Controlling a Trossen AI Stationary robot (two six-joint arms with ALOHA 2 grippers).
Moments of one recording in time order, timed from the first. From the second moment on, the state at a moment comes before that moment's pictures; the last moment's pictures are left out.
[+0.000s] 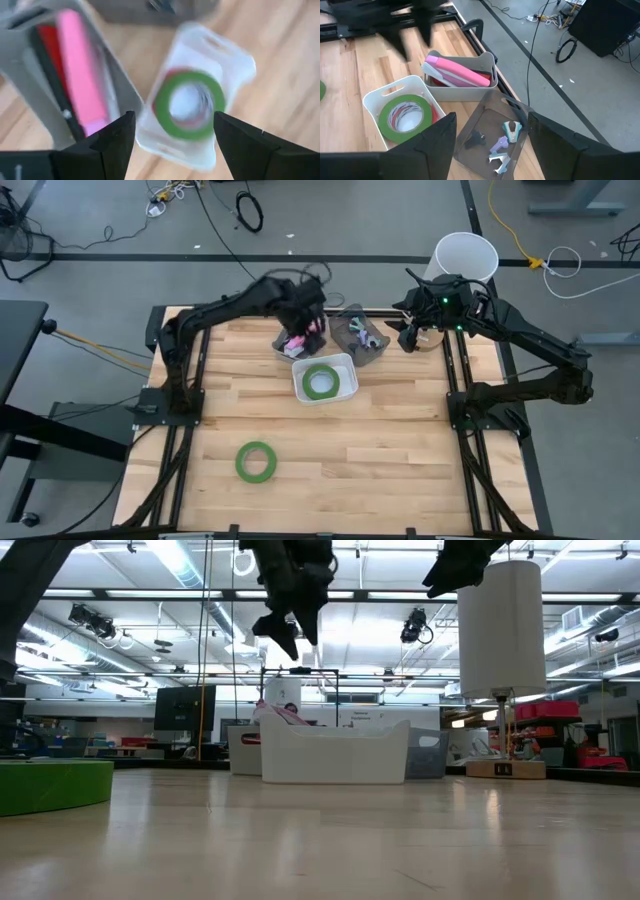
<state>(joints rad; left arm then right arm) 0.40 1.90 1.94 -1.21 0.10 -0.29 -0.47 1.11 1.30 -0.78 0.04 -0.11</state>
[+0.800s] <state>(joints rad) 0.03 1.73 1.94 -1.46 -0.07 -0.14 -0.47 1.11 1.30 -0.78 0.03 -0.11</state>
